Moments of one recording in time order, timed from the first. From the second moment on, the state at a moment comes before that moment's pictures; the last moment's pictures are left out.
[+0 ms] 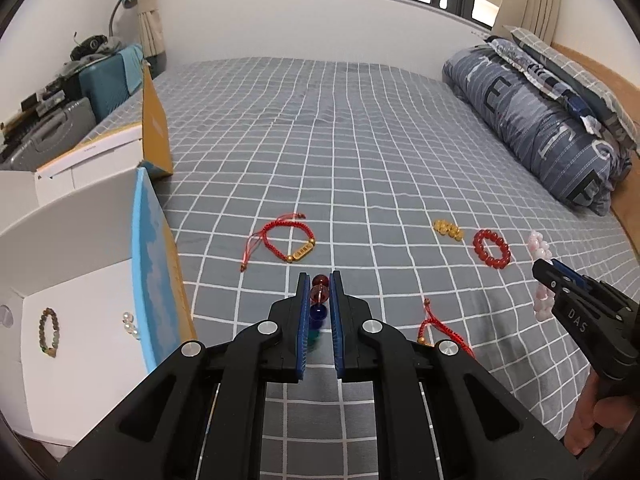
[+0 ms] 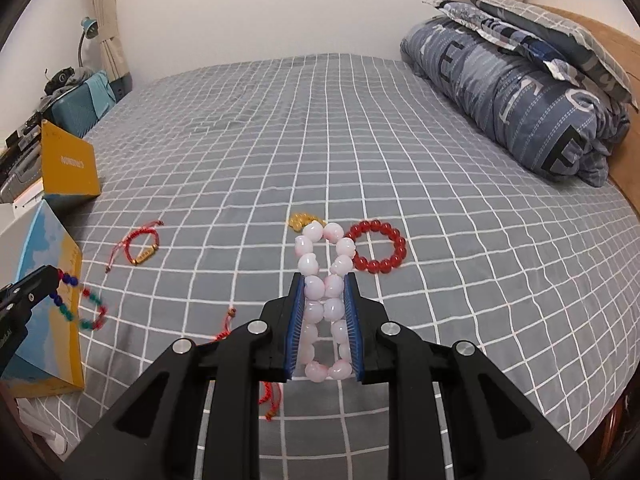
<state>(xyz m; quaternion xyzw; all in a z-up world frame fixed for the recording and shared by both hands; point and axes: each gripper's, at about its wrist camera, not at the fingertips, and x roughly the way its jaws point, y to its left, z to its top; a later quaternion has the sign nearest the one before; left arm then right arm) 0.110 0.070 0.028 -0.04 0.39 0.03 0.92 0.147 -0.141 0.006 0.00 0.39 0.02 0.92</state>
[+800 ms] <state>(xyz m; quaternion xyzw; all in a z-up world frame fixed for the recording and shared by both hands) 0.069 0.126 0.090 -0.06 0.33 0.07 0.94 0.134 -0.055 0.061 -0.03 0.34 0.07 0.94</state>
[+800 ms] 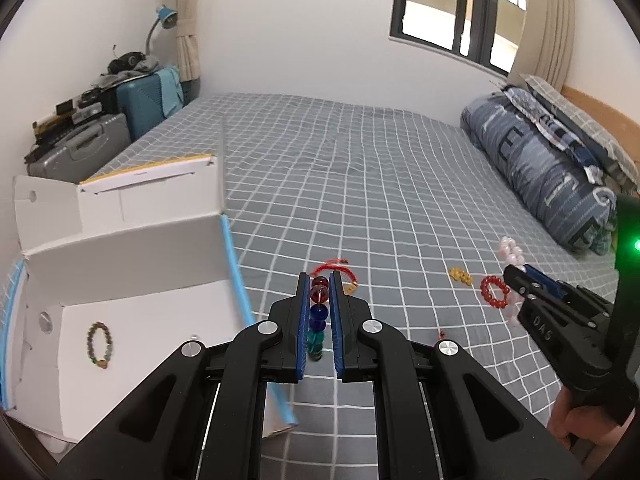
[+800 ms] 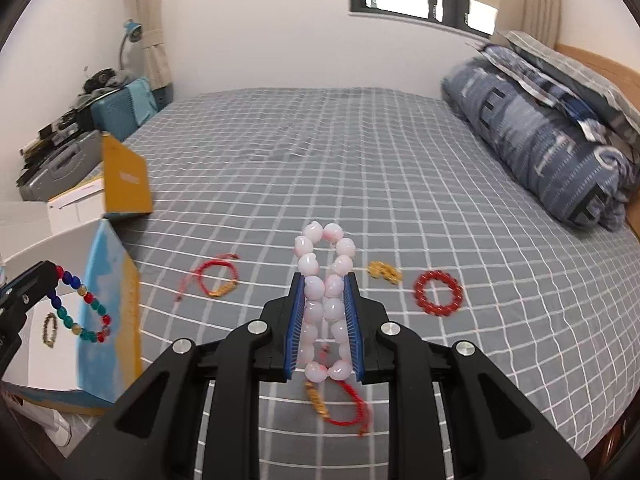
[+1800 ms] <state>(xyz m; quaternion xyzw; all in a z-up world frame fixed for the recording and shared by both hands) -0.014 0.333 0.065 -0.11 0.36 0.26 0.89 0.081 0.196 0.053 -0.10 0.35 0.29 0.89</state>
